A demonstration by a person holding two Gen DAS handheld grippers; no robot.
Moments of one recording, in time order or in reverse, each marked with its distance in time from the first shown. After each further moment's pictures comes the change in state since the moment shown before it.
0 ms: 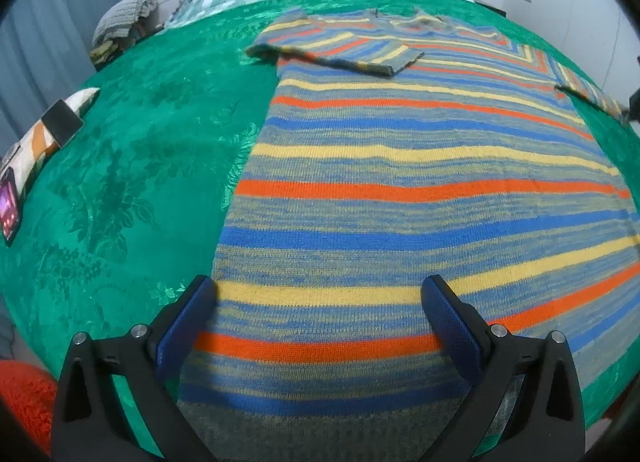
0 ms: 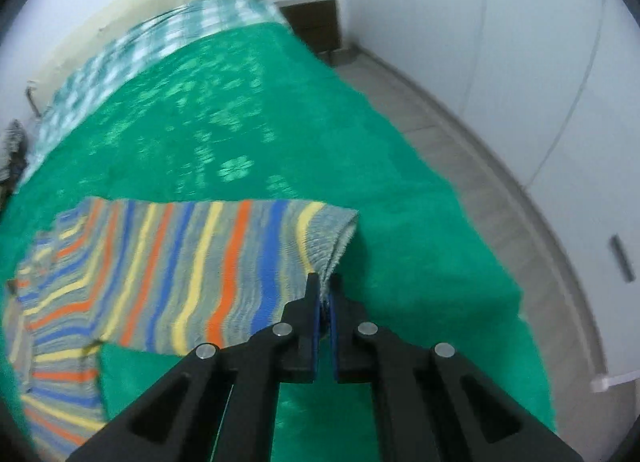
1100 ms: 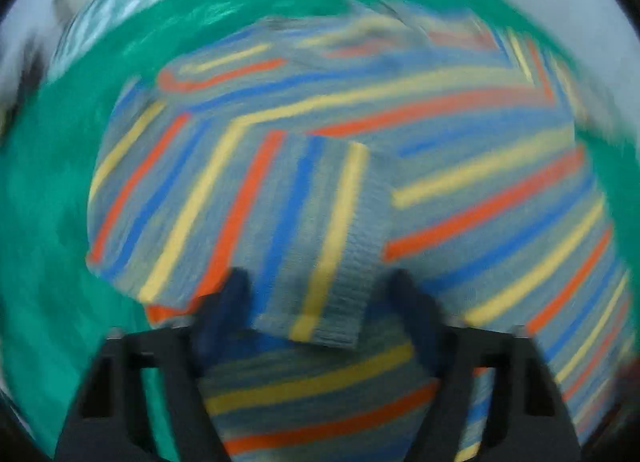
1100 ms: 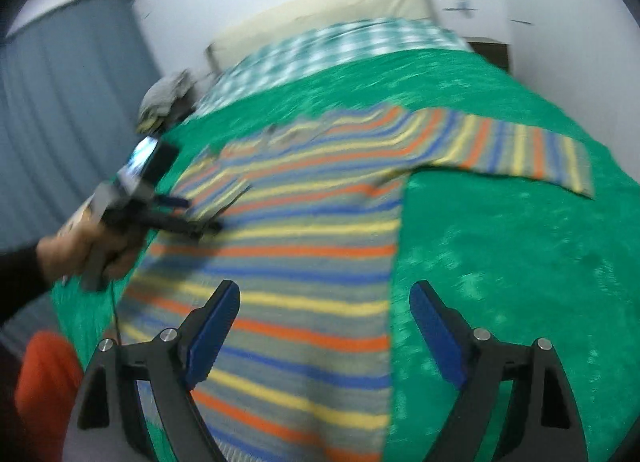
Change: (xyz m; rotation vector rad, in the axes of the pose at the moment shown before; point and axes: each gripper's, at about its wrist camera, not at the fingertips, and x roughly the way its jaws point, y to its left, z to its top) left arm 0.109 -0.028 0.202 0.215 0.168 -0.244; right arm -0.153 0.143 -0.235 -0.366 -0.166 0.593
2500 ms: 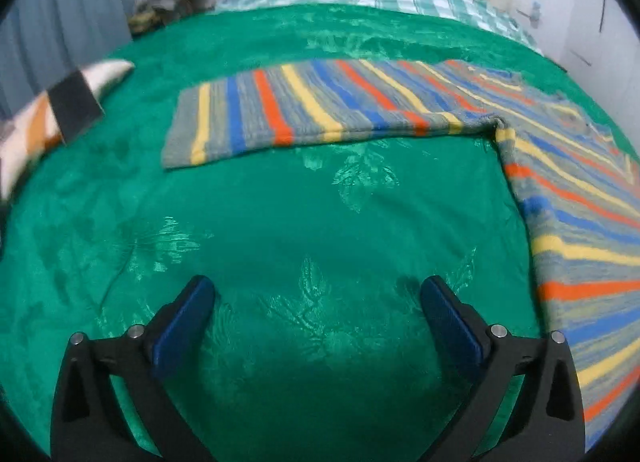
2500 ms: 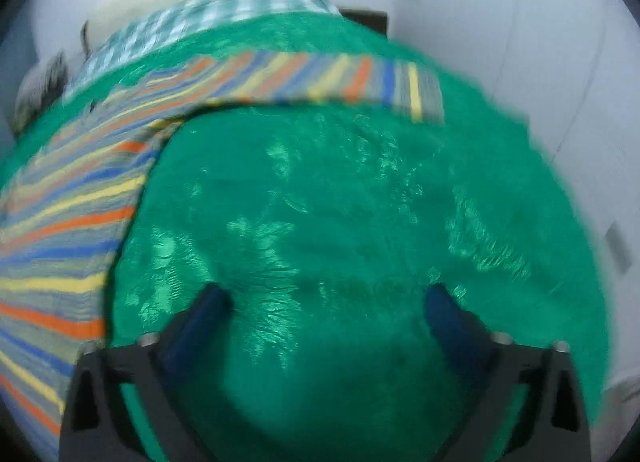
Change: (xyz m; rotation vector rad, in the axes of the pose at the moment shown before) left arm -0.039 0.162 -0.132 -0.397 -0.220 0.286; right arm 0.022 -0.142 -0.026 0.218 0.050 -0.447
